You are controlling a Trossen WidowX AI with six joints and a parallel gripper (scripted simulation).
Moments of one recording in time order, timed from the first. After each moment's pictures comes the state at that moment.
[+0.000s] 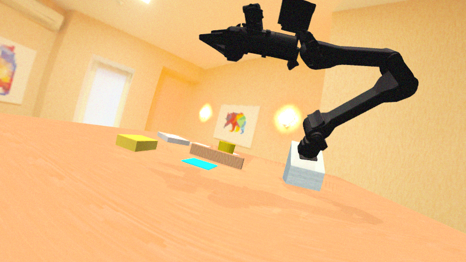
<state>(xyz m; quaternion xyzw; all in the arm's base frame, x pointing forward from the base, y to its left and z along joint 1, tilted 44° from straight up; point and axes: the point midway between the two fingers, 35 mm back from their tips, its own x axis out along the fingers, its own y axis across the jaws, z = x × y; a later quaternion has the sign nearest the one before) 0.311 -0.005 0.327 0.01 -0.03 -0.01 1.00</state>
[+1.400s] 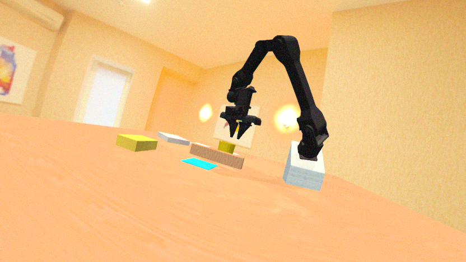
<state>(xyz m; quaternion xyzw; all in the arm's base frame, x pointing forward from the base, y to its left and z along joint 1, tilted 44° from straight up) 0.263 -0.128 -0.051 -0.07 0.45 0.49 0.74</state>
